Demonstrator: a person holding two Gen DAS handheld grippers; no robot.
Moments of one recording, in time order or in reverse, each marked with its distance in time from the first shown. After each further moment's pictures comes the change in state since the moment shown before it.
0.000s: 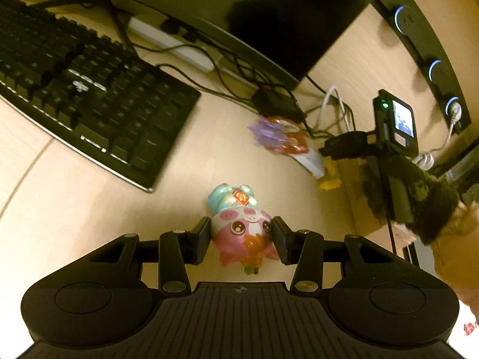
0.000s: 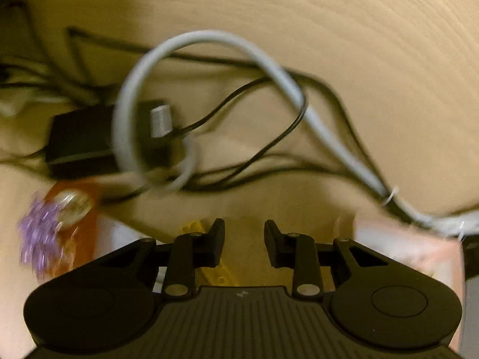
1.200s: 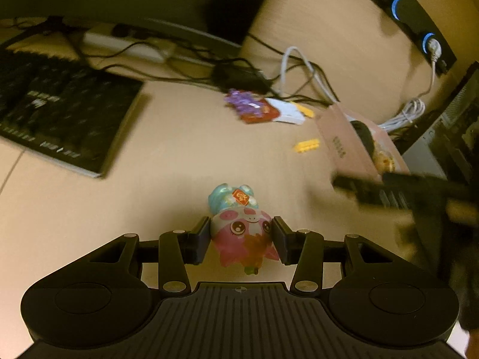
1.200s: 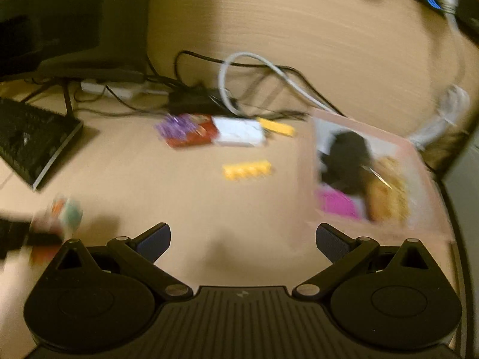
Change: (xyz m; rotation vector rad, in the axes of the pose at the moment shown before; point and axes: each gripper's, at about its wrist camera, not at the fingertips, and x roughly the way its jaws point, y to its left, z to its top) left arm 0.003 -0.051 -0.024 0.180 0.050 0.055; right arm -0.135 0.013 -0.135 0.060 -0.239 0.104
